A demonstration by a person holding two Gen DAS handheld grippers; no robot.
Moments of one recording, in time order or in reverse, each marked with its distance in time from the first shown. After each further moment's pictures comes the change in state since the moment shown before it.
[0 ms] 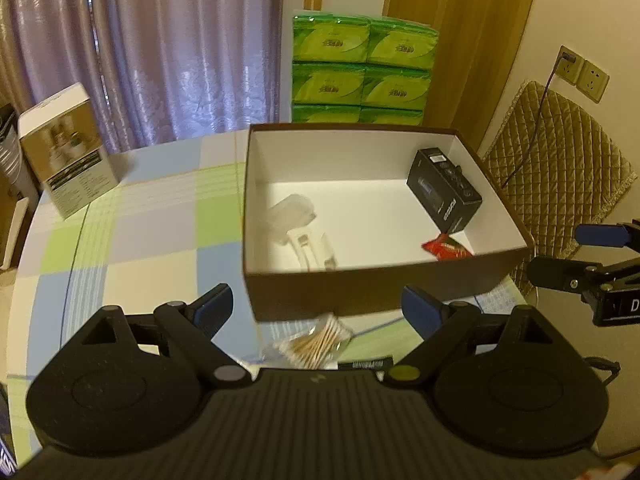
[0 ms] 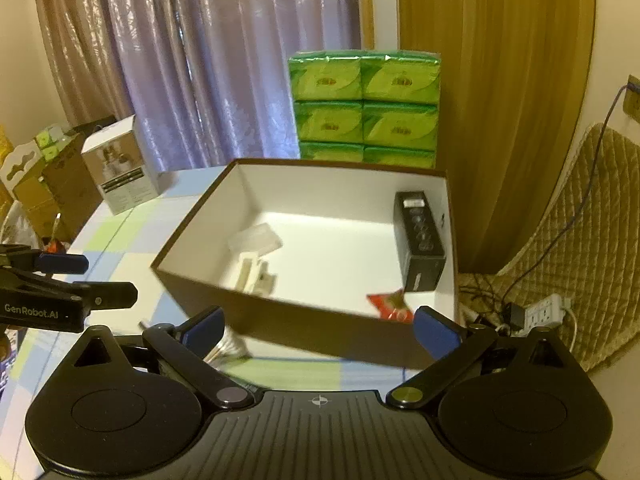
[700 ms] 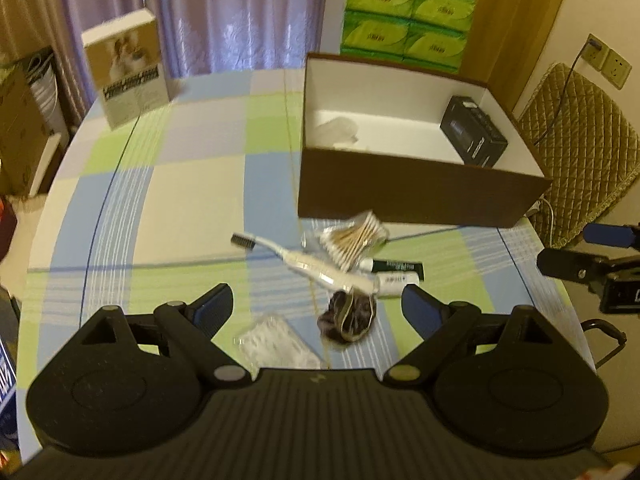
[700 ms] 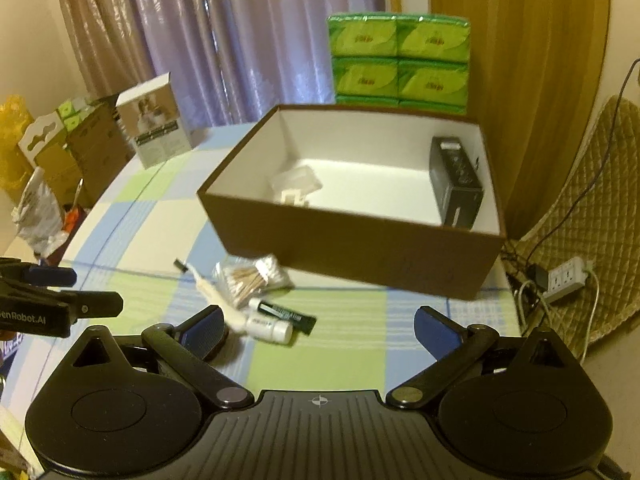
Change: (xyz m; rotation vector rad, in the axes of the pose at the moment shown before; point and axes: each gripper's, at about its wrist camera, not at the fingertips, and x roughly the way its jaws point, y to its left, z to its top) left arm -0.037 0.027 -0.087 -0.107 0.096 0.059; right arm -0.007 0.038 -0.065 -0.022 0.069 0.046
